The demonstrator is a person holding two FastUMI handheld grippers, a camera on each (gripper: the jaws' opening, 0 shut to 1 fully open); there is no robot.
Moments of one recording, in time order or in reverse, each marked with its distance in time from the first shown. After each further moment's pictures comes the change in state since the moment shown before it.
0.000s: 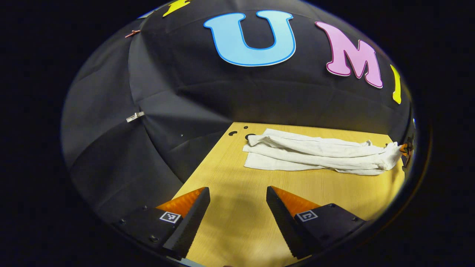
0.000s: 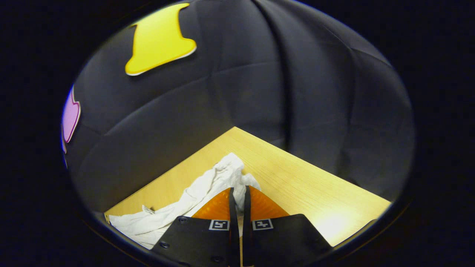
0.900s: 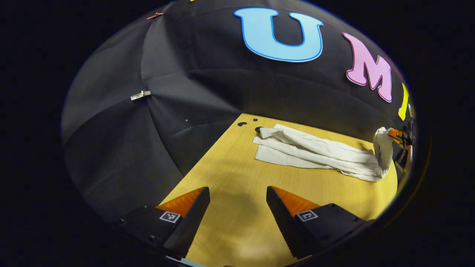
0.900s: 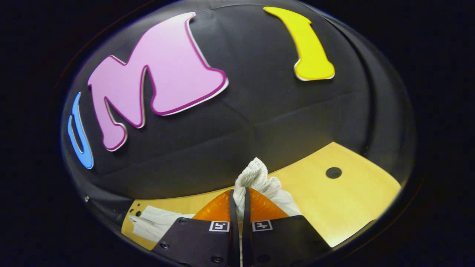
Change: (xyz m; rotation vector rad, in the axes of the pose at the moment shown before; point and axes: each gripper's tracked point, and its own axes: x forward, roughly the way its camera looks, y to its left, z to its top) left arm 0.020 0.051 -0.026 -0.135 0.044 -0.030; right arm -0.115 0.258 -0.019 -0.125 -0.045 0.442
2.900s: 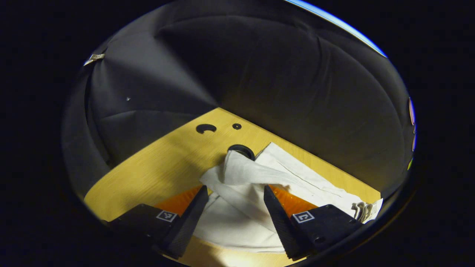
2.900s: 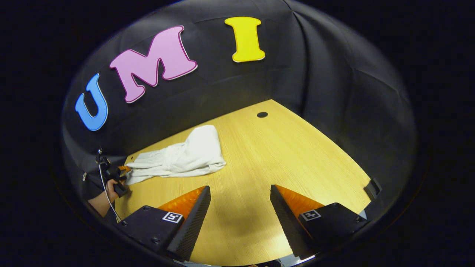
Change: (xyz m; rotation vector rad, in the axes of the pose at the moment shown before) left arm 0.306 -0.103 0.065 -0.201 0.023 -0.119; right arm -0.336 -0.109 -0.098 -0.037 0.306 -0.272
